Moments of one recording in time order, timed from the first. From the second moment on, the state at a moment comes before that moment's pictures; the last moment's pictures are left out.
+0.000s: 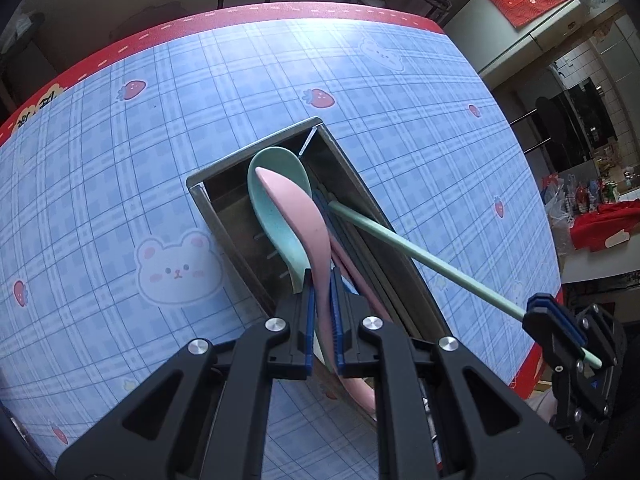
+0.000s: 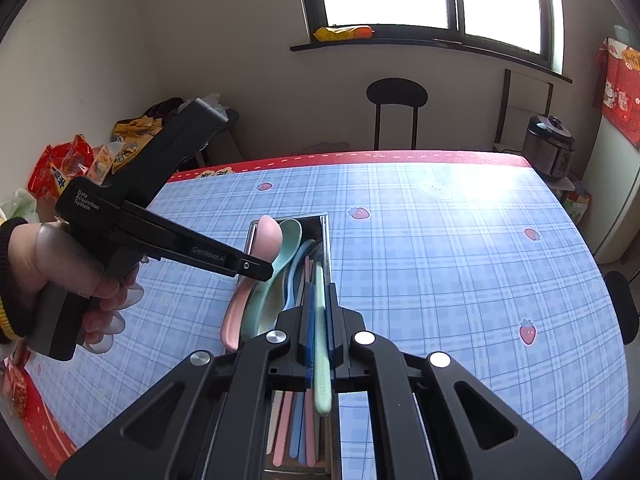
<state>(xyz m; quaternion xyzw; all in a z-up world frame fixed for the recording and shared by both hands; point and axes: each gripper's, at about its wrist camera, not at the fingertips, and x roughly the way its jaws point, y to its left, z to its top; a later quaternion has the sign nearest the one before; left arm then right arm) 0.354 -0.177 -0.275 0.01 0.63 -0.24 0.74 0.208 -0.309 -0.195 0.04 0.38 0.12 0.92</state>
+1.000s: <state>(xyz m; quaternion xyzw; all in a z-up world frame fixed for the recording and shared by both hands) 0.360 -0.174 -0.244 0.03 0.59 -0.21 0.78 0.219 -0.287 -0.242 0.03 0.46 0.15 0.87</state>
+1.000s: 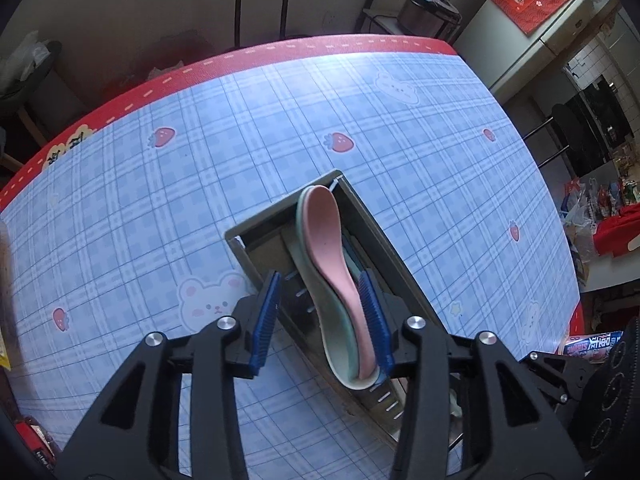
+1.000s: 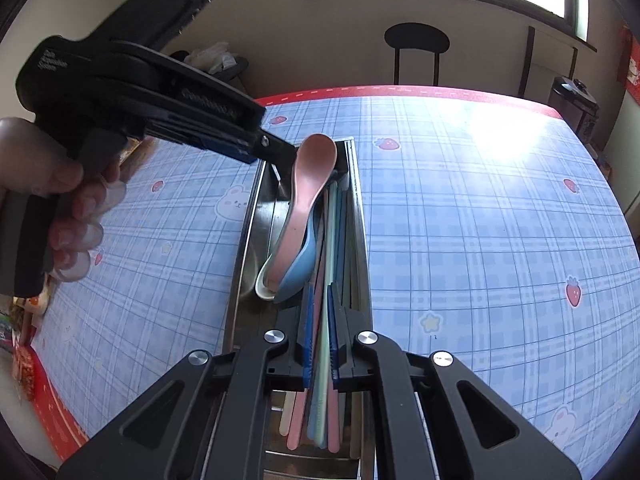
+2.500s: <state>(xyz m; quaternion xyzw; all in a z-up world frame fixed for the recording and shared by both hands) 0.045 -0.051 -0.023 -0.01 0.31 -0.12 0.94 0.060 -0.296 -0.017 0.01 0.30 0.11 0.95</state>
